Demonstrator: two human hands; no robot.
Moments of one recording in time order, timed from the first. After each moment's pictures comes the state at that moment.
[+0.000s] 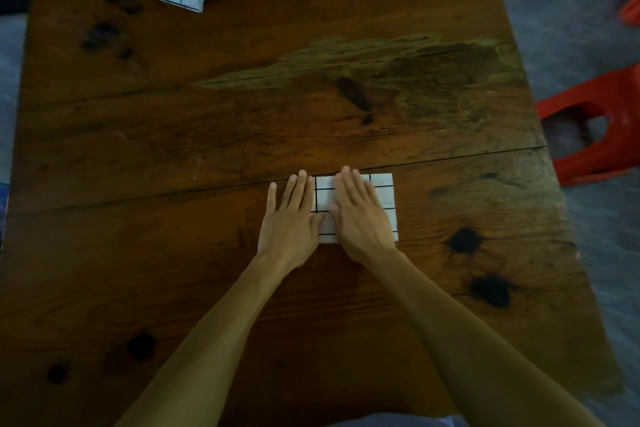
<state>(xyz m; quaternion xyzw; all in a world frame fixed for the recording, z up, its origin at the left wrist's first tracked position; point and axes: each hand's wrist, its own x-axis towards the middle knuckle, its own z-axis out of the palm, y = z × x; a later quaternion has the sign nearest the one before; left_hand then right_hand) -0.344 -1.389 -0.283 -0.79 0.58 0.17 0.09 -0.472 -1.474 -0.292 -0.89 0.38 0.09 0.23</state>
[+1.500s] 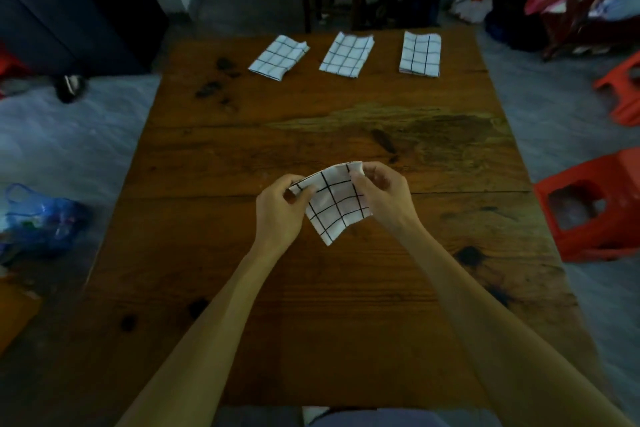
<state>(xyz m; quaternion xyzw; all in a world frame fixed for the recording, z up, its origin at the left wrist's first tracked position) -0.320 -1.322 -0.138 -0.80 0.36 0.17 -0.46 -0.455 -1.443 -0.131 -0.68 0.37 -0.25 0.59</state>
